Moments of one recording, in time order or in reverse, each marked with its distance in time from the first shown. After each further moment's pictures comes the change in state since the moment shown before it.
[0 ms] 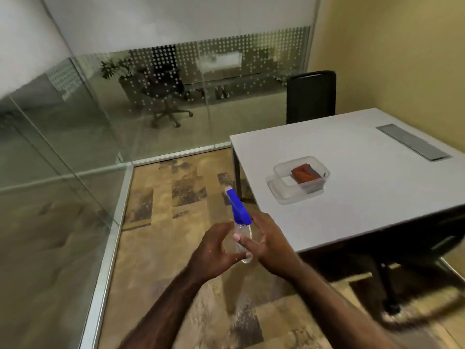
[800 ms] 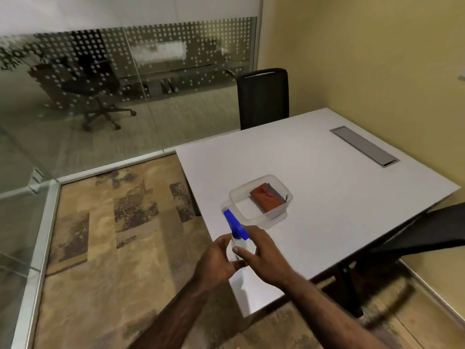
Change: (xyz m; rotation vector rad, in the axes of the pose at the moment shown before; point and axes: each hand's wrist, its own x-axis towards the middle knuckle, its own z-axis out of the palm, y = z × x) left_hand 0.224 0.000 0.144 -0.161 -0.316 -0.250; right_hand 0.141 0.162 -0.110 -0.240 0.021 0.314
